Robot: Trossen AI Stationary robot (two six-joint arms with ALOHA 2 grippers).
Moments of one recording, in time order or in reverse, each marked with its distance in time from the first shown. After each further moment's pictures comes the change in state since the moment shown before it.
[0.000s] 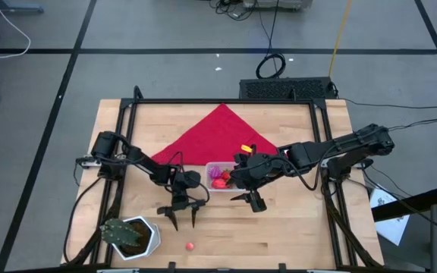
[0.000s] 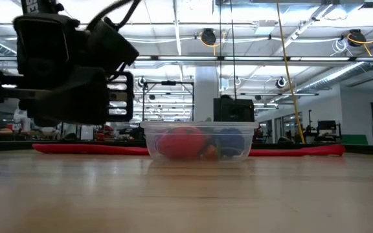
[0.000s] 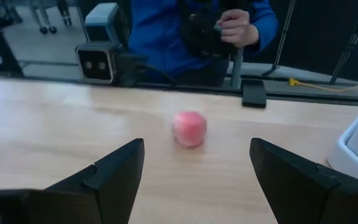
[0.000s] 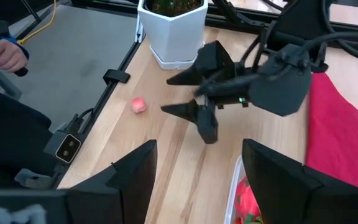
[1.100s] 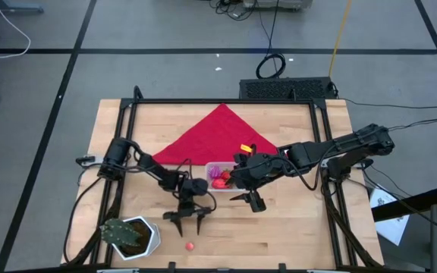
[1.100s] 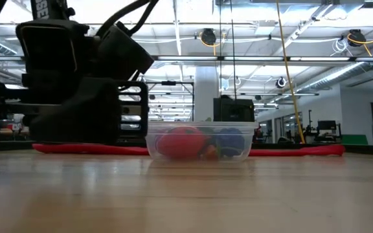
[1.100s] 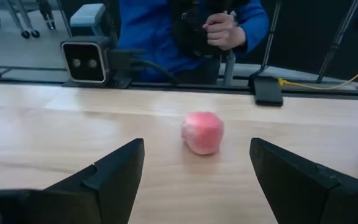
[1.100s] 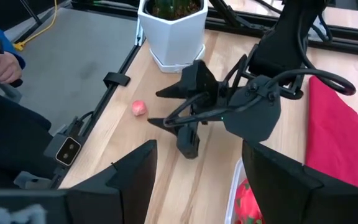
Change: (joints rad) left arm -0.046 0.146 0.125 0.016 0.023 0.008; right arm 0.000 0.000 0.000 0.012 0.000 0.000
